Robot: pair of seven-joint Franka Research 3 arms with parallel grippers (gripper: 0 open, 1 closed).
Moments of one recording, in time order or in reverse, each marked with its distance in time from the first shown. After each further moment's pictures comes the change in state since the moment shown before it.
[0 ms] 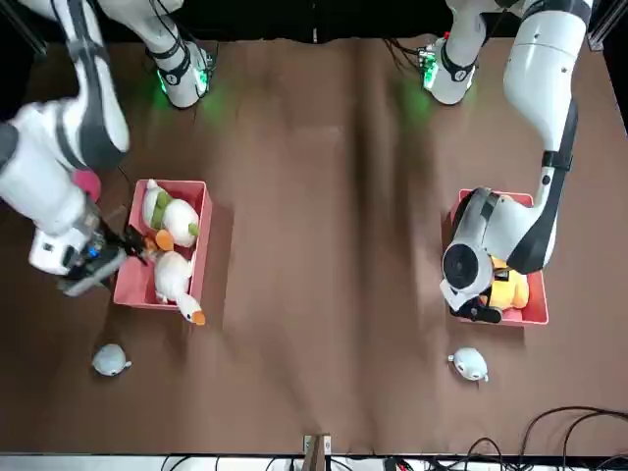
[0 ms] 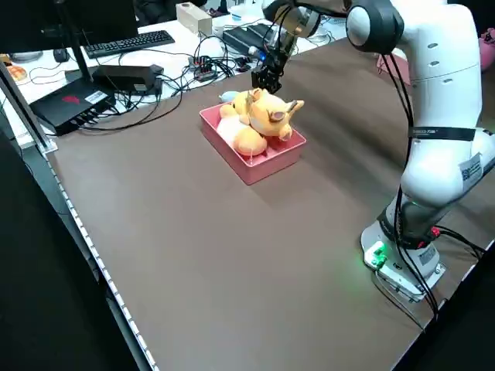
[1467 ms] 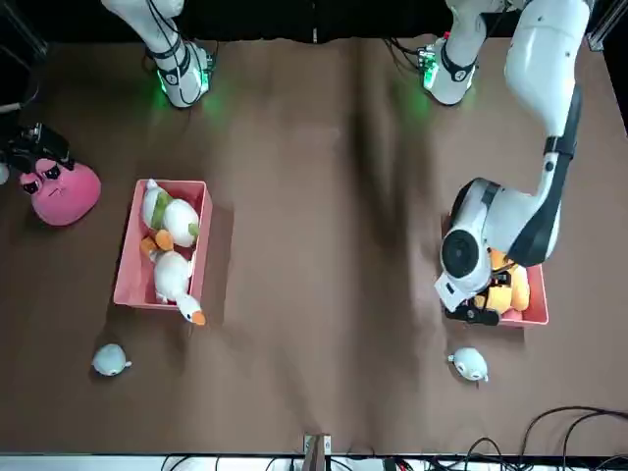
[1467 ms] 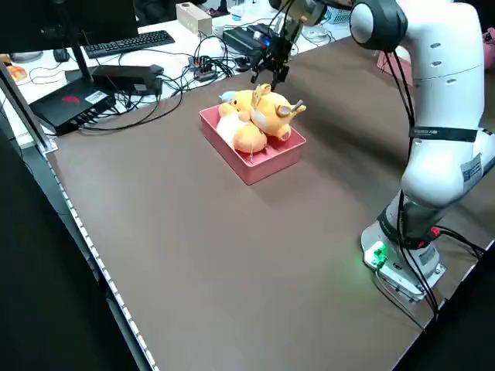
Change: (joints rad) left arm 0.017 -0.045 -0.052 0.029 -0.006 0.030 -0.009; right arm -0.233 -0.175 0.122 0.271 -0.049 -0.696 0.398
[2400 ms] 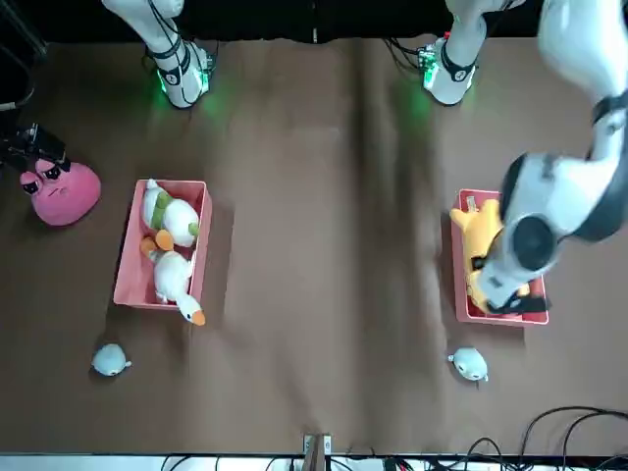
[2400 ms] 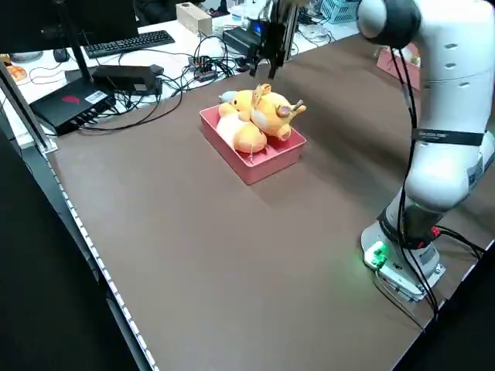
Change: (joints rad) left arm 0.127 -0.145 -0.015 0.020 -0.245 -0.107 0.020; right arm -0.011 -0.010 0.005 0.000 -0.003 0.015 0.027
